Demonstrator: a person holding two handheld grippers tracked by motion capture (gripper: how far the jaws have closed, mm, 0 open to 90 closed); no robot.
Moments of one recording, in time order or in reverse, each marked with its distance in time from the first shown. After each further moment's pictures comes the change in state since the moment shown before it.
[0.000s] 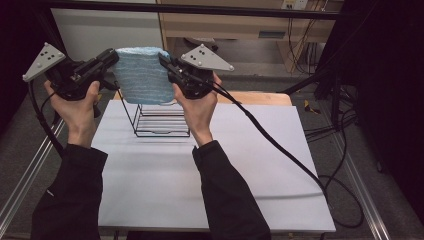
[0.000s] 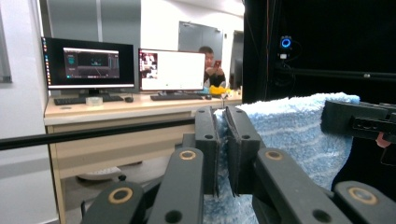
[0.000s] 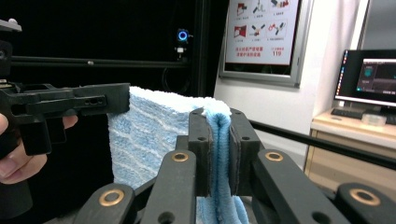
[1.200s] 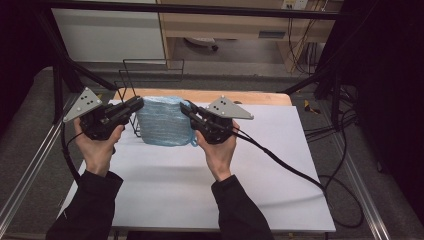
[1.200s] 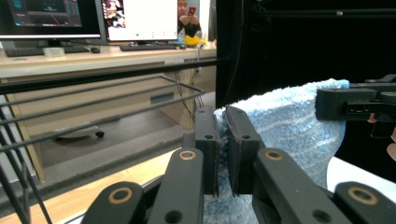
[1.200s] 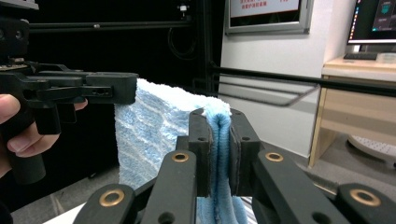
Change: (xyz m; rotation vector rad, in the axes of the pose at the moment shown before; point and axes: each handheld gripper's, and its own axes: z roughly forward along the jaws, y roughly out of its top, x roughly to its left) left arm -0.046 -0.071 -0.019 0.196 -0.095 0.013; right arm 0.006 -0.077 -0.072 0.132 0.023 0.096
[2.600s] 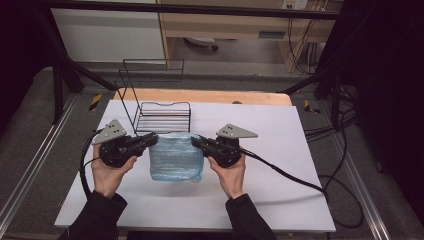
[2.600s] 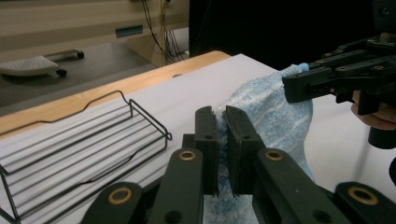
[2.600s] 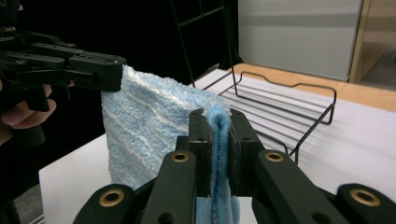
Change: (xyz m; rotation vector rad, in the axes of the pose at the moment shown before) left arm -0.029 -0.063 0.003 0.261 -0.112 -0.035; right arm -0.019 -0.081 -0.023 0.235 0.090 0.181
